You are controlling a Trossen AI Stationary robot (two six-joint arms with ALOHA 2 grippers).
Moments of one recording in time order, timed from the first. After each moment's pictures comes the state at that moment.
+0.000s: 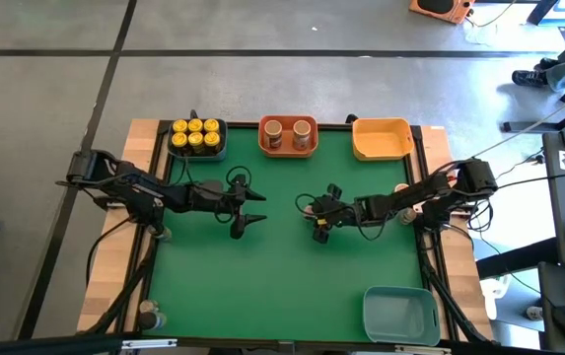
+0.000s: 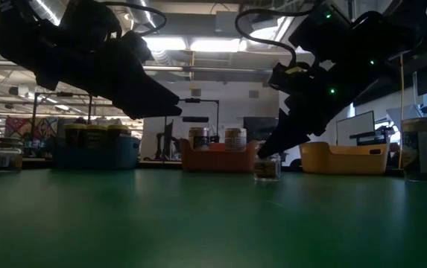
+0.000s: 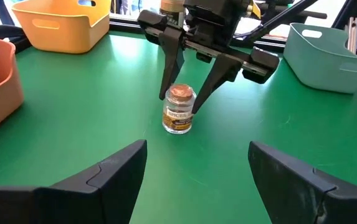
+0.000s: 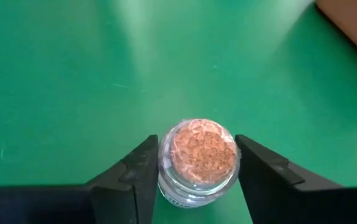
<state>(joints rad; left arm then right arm) 0.03 1.44 0.36 0.77 -0.03 -0.11 0.11 1.63 0.66 0.23 0.36 0.23</state>
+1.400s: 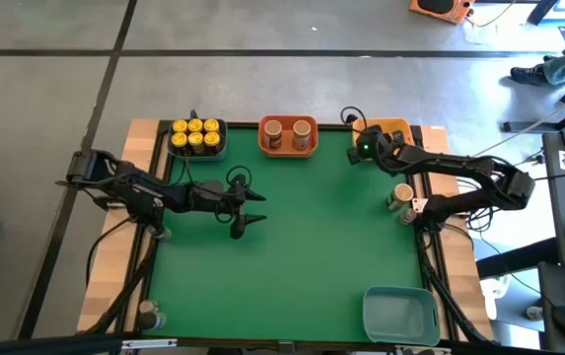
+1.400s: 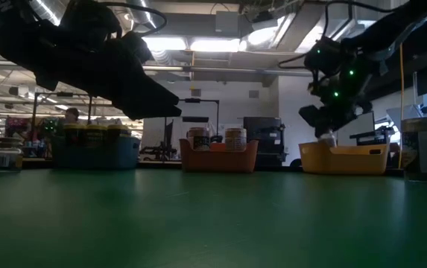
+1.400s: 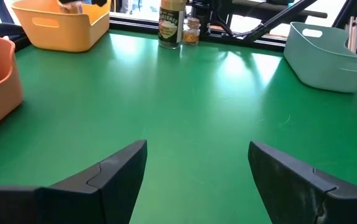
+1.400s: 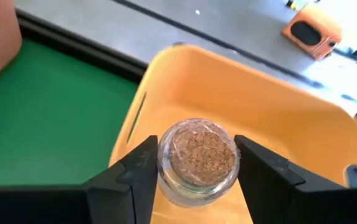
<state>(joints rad) 0.03 1.44 0.36 0.77 -0.03 -0.11 -0.59 1.28 0.65 -0.23 0.64 0.33</state>
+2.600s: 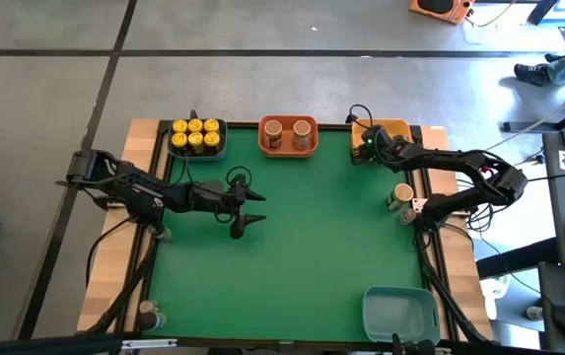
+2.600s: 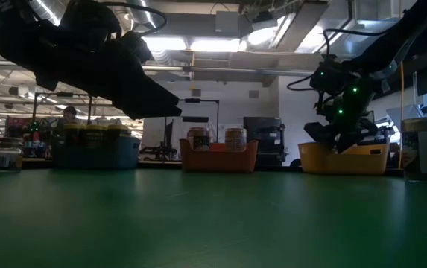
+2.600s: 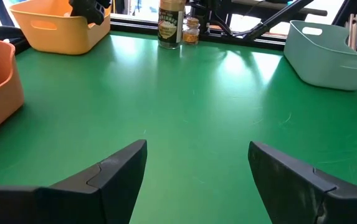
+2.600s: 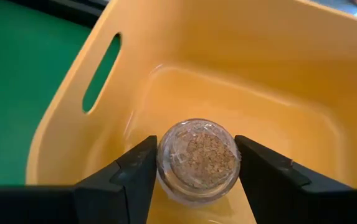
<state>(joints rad) 0.03 1.44 0.36 0.77 -0.03 -0.10 -0.75 1.36 0.57 -0.12 0.42 0.34</state>
